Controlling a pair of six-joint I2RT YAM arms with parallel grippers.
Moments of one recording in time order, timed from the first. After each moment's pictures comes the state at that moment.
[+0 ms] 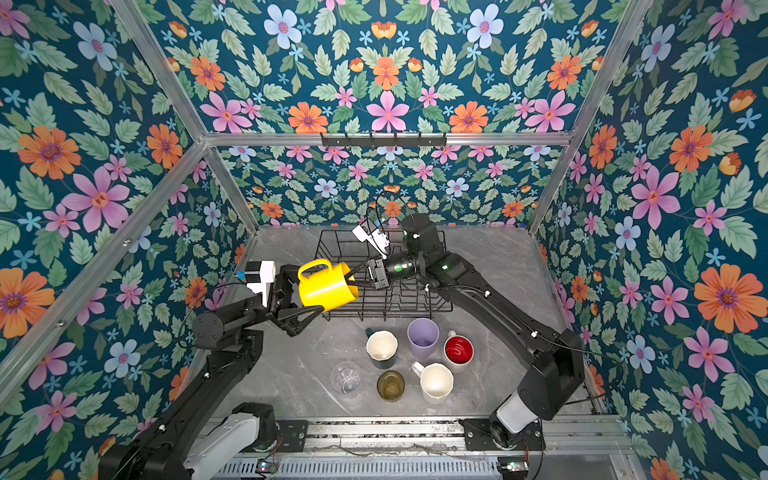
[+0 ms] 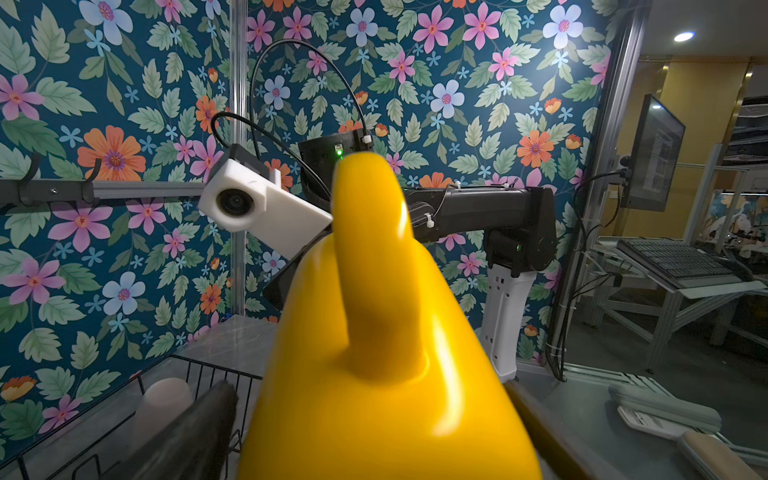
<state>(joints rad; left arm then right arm) -0.17 0.95 0.56 1.17 1.14 -0.80 0.67 1.56 1.51 -0.23 -1.05 0.53</state>
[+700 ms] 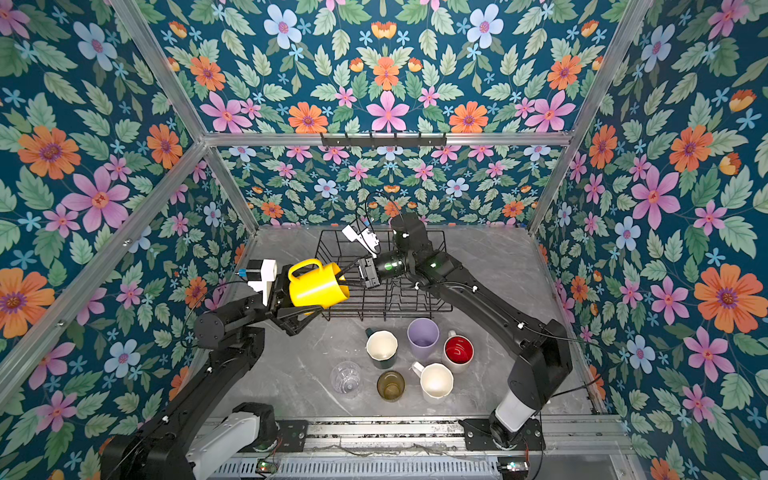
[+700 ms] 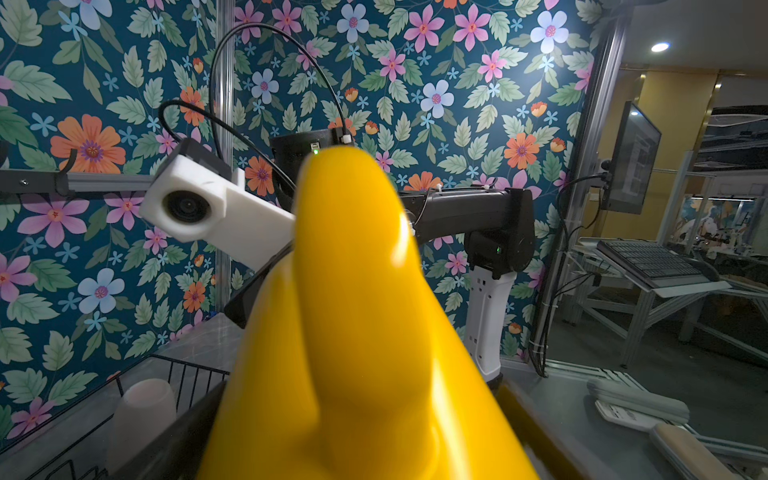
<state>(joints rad) -0.17 0.99 0.56 1.27 1.17 -0.89 0.70 1.63 1.55 -0.17 -1.07 0.56</state>
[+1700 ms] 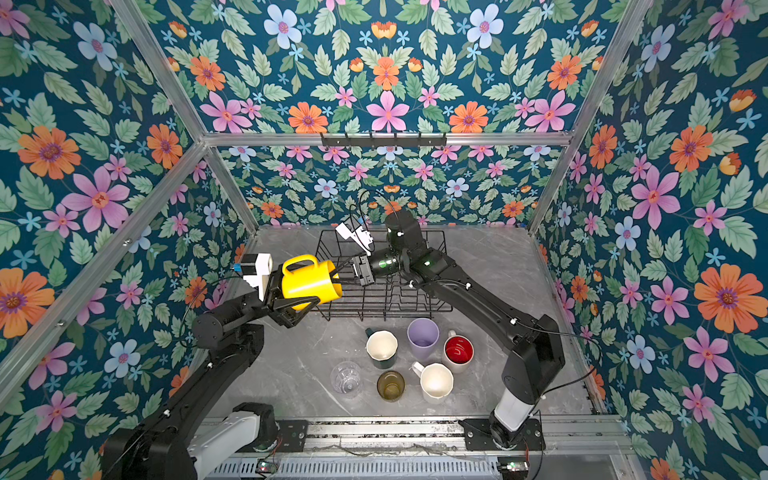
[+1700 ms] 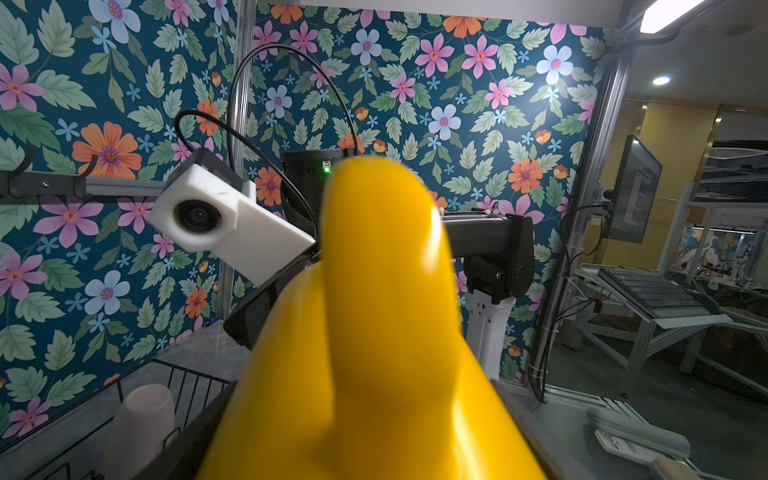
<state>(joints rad) -0.17 1.01 0.58 1.33 1.15 -0.98 0.71 1.67 1.59 -0.14 -1.07 0.58</state>
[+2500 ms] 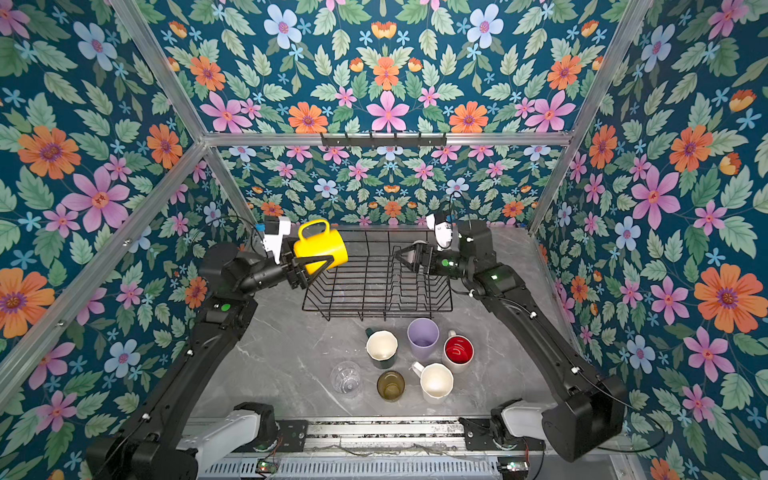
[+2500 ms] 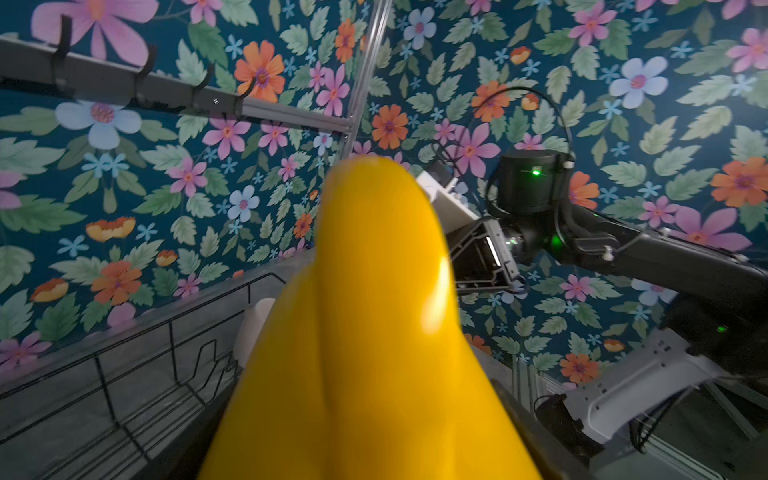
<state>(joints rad) -0.21 1.12 1.05 0.08 0.88 -0.33 0.37 1.27 1.24 -0.36 -0.59 0.59</state>
